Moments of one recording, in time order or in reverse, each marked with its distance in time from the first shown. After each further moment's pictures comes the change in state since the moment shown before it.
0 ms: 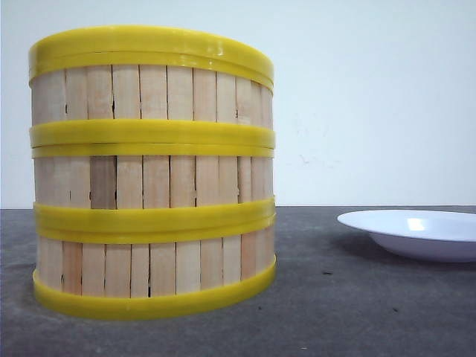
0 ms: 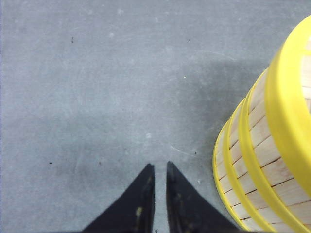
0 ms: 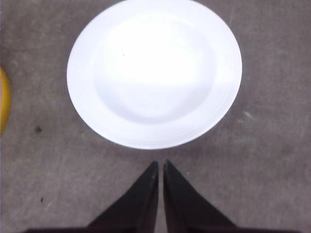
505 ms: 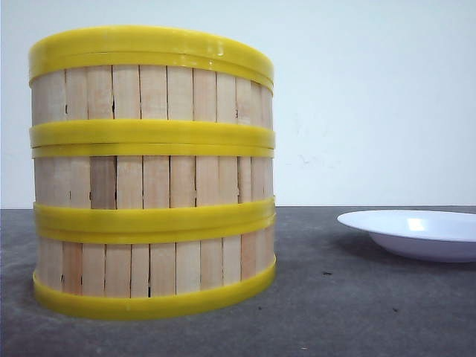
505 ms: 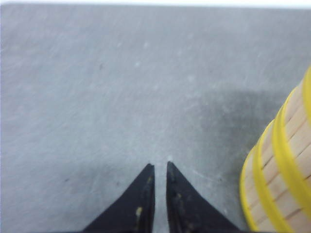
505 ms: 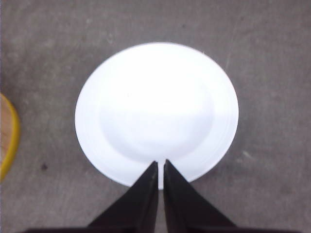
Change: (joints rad) left arm 0.091 -0.300 -0.417 0.368 0.007 0.024; right arm 0.000 0.000 0.000 0.120 0.000 0.000
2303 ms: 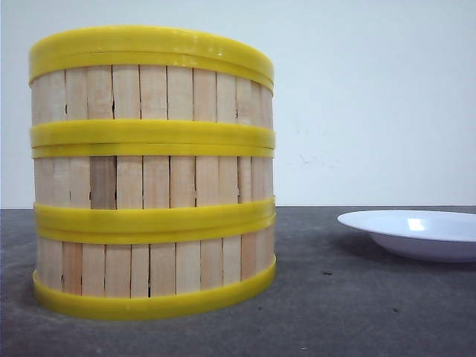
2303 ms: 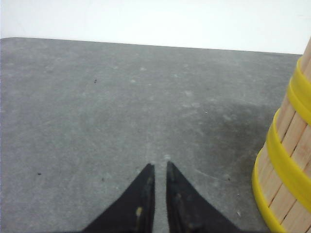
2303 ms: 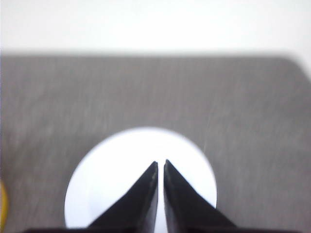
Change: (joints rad) left arm -0.006 -0.482 -0.481 0.241 0.001 -0.039; right arm 0.002 -0.245 -0.179 0.340 0.082 -0.017
